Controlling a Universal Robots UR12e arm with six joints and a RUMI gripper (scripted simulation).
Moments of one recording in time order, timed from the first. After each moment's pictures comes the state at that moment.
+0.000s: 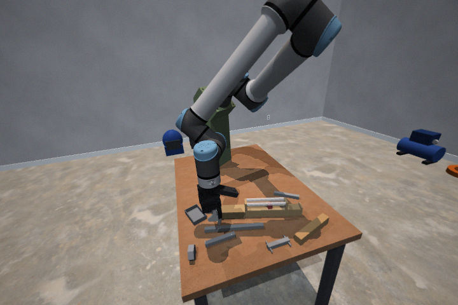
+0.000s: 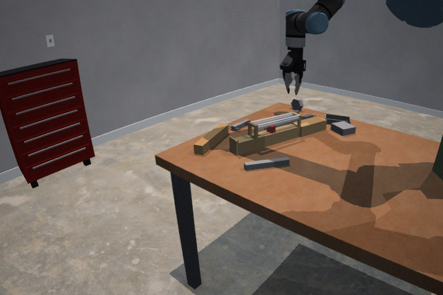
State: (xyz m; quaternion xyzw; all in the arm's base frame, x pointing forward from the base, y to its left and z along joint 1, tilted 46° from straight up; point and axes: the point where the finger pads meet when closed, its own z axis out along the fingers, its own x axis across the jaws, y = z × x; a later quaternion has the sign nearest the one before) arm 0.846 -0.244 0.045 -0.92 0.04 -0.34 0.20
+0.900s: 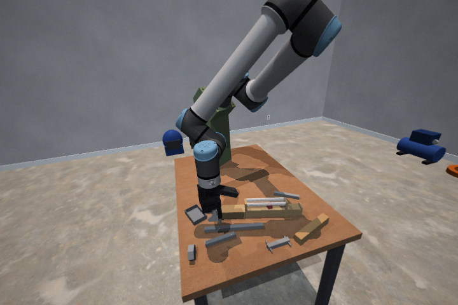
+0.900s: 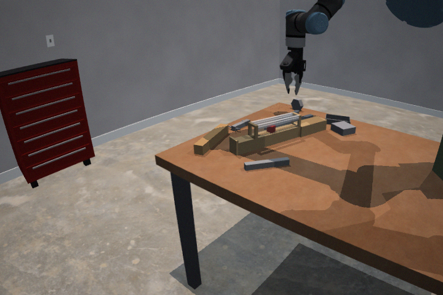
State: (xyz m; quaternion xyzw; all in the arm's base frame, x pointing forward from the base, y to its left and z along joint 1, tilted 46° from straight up) arm 0.847 -0.244 0.044 -0.92 0.04 -0.34 0.20
